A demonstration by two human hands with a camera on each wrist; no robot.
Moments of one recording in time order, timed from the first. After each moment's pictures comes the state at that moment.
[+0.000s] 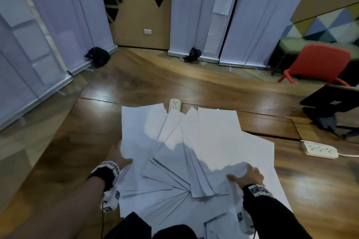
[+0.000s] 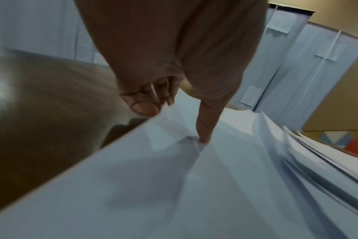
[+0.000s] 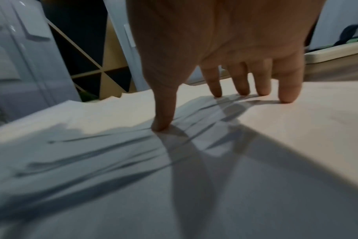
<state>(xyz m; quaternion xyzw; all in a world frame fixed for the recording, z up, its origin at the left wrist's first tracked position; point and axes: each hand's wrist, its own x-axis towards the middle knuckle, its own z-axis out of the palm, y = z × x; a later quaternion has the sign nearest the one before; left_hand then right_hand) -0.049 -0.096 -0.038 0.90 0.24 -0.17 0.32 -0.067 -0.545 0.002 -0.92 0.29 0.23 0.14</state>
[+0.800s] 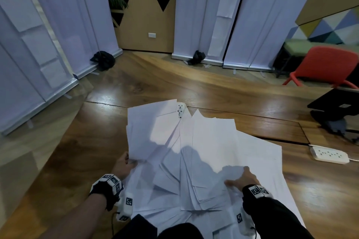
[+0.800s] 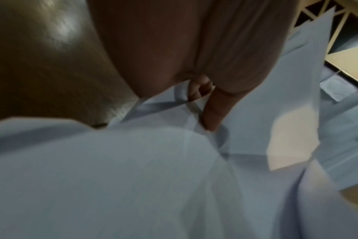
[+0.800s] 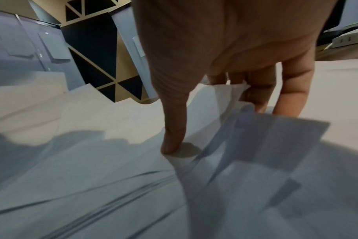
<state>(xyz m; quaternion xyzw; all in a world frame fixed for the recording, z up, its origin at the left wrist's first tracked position) -0.066 -0.098 -0.056 0.75 0.23 -0.12 0.60 -0.053 -0.523 -0.001 -0.90 0.26 0.27 0.21</state>
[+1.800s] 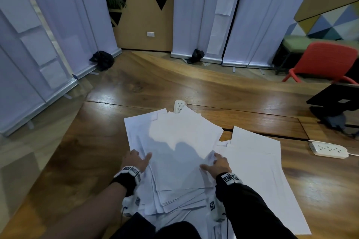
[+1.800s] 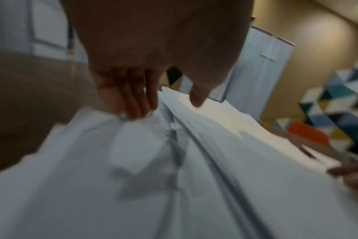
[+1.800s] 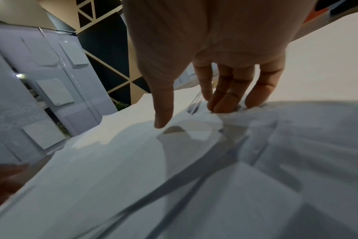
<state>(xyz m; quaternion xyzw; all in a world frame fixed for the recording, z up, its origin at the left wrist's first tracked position) -0.050 -0.144 -0.045 0.92 0.27 -0.14 0.27 -0.034 -0.448 -0.028 -0.91 0.20 0.24 0.28</state>
